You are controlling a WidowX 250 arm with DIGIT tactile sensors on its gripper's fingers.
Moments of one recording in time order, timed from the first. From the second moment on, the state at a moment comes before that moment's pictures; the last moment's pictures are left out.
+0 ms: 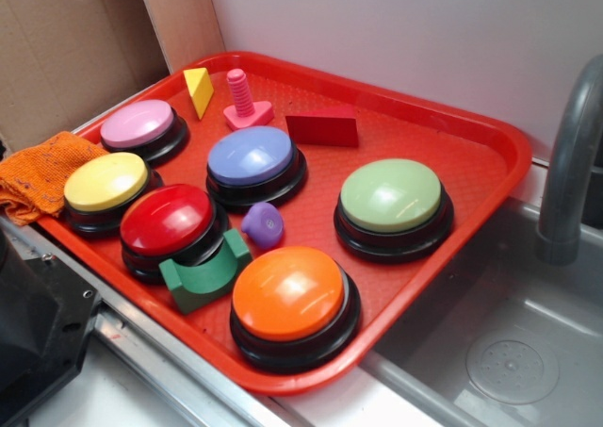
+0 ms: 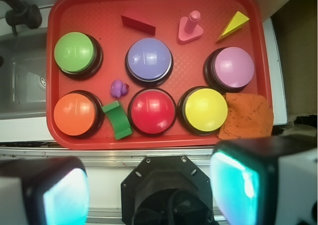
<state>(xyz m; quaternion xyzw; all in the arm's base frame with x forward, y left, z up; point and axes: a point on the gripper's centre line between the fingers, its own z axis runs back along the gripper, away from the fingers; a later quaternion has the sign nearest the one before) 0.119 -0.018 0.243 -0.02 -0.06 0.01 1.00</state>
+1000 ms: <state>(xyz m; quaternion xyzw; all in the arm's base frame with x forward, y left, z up) 0.170 0.062 0.195 0.01 -0.10 0.20 0.97</state>
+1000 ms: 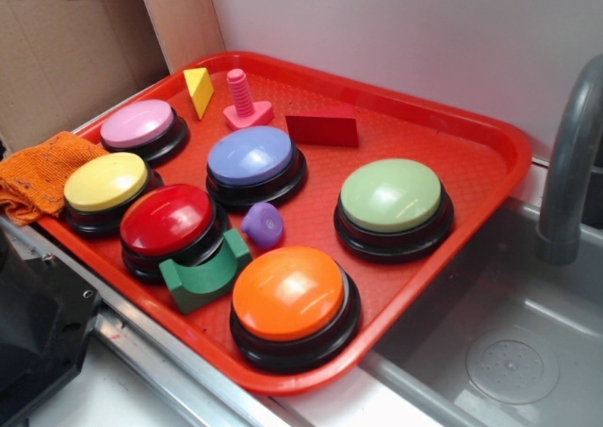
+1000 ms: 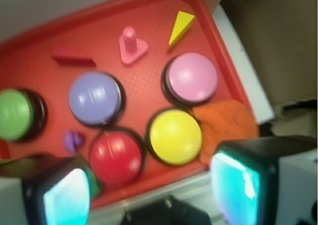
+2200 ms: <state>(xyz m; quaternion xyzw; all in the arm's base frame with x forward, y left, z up) 0.291 0.170 0.057 0.03 -0.14 0.37 0.92</state>
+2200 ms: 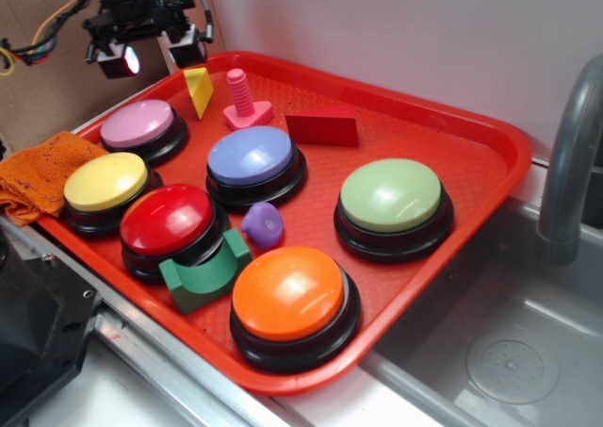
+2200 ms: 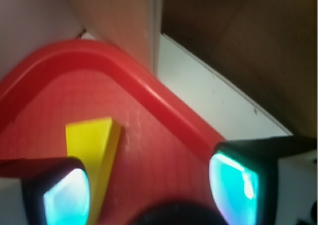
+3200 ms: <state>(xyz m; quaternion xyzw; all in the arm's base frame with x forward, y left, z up) 0.312 0.148 0.026 0.02 -0.12 0.38 0.92</state>
